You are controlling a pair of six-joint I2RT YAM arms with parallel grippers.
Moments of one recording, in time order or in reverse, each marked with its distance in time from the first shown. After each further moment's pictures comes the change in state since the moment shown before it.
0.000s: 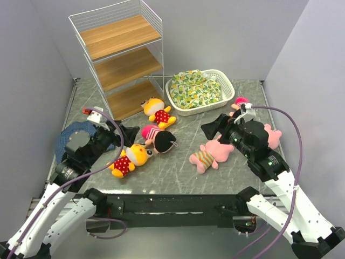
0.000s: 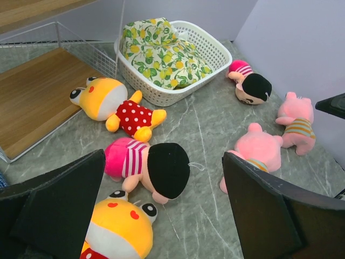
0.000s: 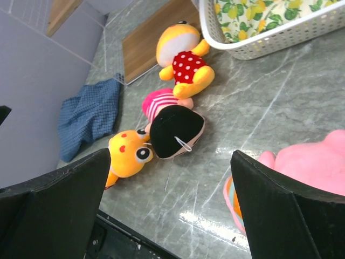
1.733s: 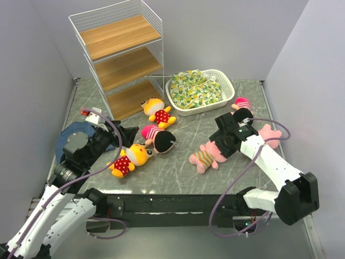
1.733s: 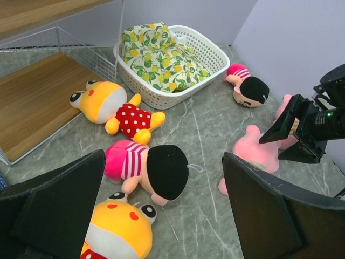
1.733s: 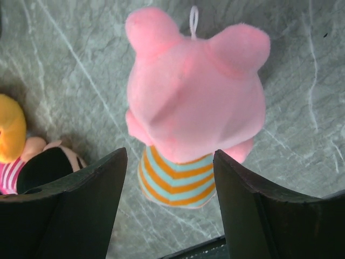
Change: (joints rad) left arm 0.000 -0.019 0.000 0.000 0.002 0.000; right arm -0.085 0.480 0.058 -0.476 0.244 0.669
